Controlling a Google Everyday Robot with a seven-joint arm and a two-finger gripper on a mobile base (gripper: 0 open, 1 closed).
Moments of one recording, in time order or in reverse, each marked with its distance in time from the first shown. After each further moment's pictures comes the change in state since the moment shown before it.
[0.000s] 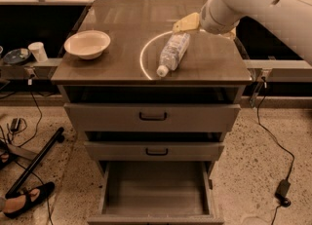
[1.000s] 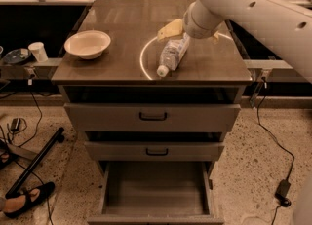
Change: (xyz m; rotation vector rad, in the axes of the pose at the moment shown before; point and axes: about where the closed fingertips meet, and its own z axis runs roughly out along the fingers) arm 0.014 0.047 0.021 -0.048 0.058 -0.062
